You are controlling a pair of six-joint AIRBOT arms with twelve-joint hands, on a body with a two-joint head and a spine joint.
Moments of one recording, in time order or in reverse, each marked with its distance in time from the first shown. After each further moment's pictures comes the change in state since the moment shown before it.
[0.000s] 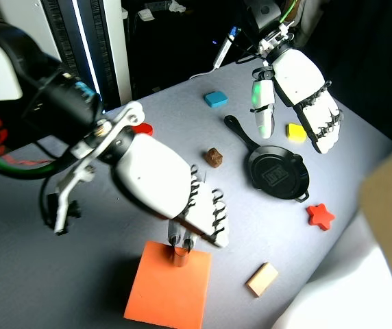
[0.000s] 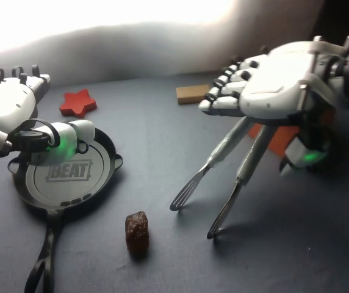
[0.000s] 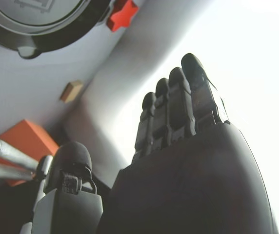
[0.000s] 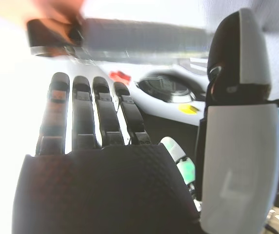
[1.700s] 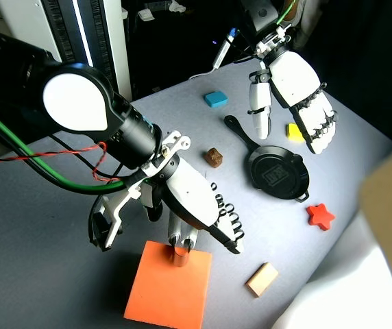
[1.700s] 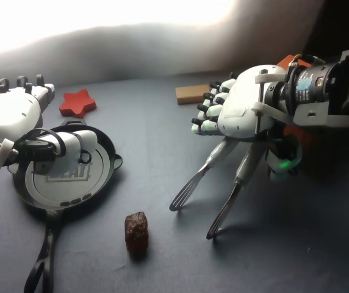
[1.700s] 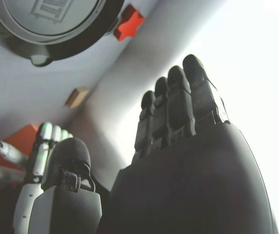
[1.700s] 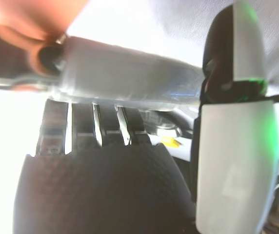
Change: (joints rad) left arm 0.013 -0.013 -0.008 -0.021 -0.009 0.004; right arm -0.080 -0.193 0.184 -0.038 -0.047 -0.098
